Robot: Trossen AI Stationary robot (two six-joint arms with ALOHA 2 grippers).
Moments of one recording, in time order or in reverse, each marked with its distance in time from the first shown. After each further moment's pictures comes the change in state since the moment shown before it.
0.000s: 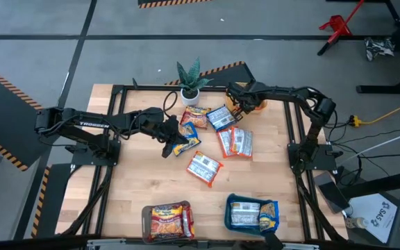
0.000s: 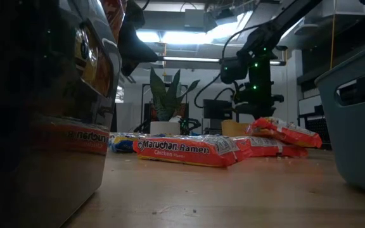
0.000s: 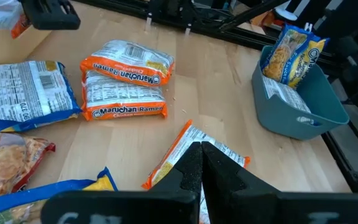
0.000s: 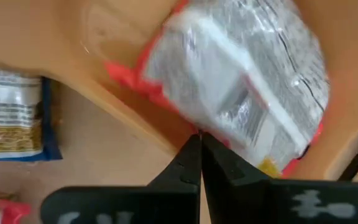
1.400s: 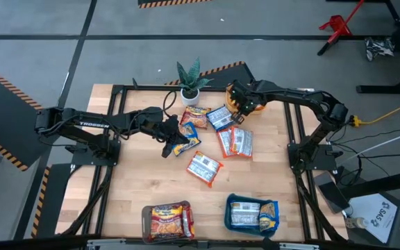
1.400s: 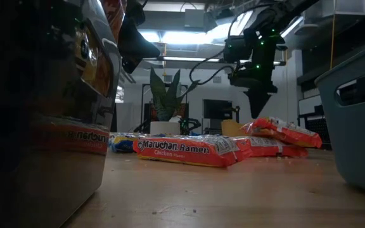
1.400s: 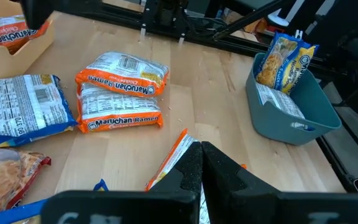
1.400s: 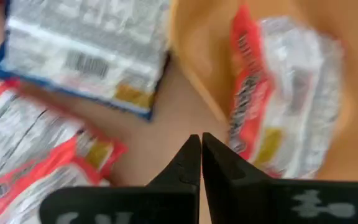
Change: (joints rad) left arm 0.001 0.000 0.000 0.037 0.016 0.013; right arm 0.031 -0.143 0.001 -0.002 -0.201 -0.168
